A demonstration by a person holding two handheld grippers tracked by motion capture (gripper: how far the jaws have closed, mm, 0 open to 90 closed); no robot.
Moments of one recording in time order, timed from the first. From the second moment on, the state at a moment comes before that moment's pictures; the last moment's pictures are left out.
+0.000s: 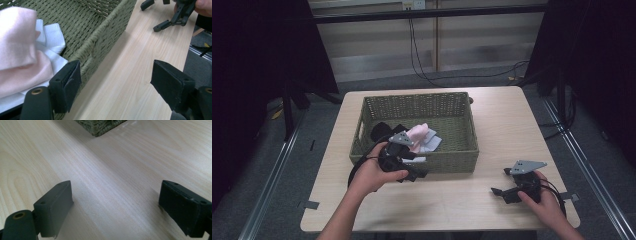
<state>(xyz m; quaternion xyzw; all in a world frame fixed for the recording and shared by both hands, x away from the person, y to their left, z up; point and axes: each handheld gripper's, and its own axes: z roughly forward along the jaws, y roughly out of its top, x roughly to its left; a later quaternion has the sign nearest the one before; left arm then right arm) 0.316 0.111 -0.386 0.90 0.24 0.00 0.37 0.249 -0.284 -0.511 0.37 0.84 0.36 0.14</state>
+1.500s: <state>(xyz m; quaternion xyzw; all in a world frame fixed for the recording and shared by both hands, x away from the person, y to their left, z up) 0.423 0.111 -0.389 0.89 0.34 0.03 0.30 0.248 -0.284 -0.511 0.37 0.84 0.36 0.14</state>
